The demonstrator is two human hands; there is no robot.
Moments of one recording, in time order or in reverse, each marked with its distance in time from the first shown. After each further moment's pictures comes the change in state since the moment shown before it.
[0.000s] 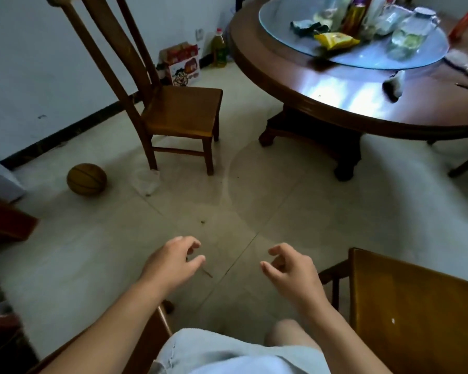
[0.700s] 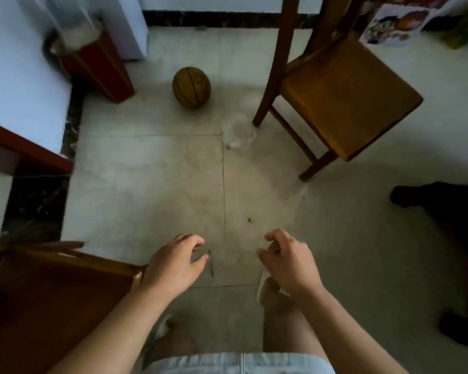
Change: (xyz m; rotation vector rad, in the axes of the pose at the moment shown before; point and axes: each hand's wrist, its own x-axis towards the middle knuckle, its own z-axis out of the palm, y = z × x) left_hand 0.218 -0.105 0.013 -0.351 0.176 -0.754; right_hand 0.387 -0.116 0.161 -0.470 -0.701 -0.418
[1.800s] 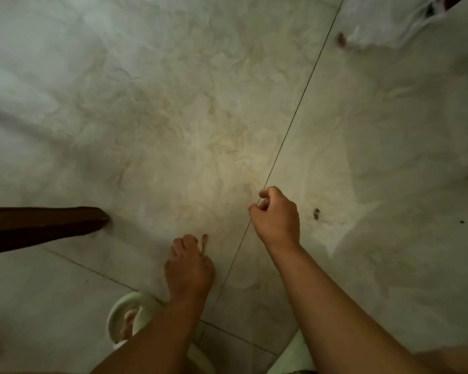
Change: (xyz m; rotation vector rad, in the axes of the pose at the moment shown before) left_hand 0.273 -0.237 0.507 -0.169 0.198 -0.736; right_hand 0.365 0.226 0.436 -0.064 -0.160 -0.149
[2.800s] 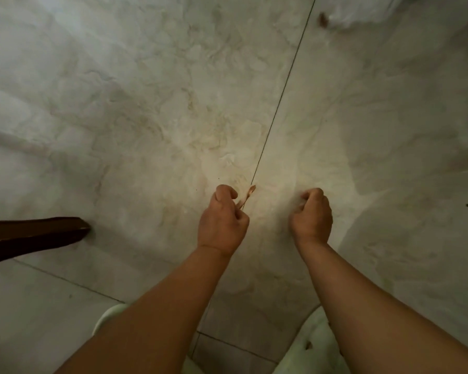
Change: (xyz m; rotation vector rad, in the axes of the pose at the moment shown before) left_hand 0.033 0.095 -0.006 -0.319 0.132 0.398; right_hand 0.039 0.089 -0.014 -0.107 0.286 0.163
